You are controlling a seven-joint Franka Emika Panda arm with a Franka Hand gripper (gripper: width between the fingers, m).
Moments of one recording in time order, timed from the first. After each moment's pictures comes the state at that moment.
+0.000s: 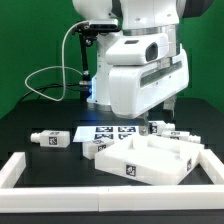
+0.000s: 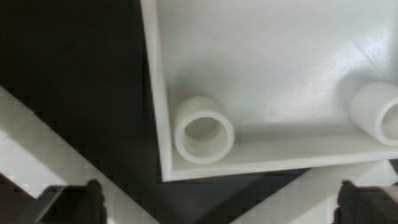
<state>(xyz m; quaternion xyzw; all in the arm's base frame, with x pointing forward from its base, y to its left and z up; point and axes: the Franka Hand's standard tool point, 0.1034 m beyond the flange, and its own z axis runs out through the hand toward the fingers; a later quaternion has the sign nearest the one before) 0.582 0.040 0.099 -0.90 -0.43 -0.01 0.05</state>
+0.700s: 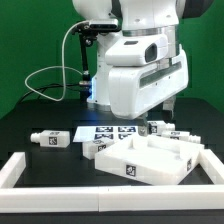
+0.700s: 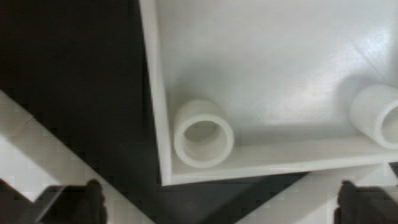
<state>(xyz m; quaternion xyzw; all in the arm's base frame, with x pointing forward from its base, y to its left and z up) 0.568 0.030 0.103 -0.93 -0.36 -0.03 0.04</state>
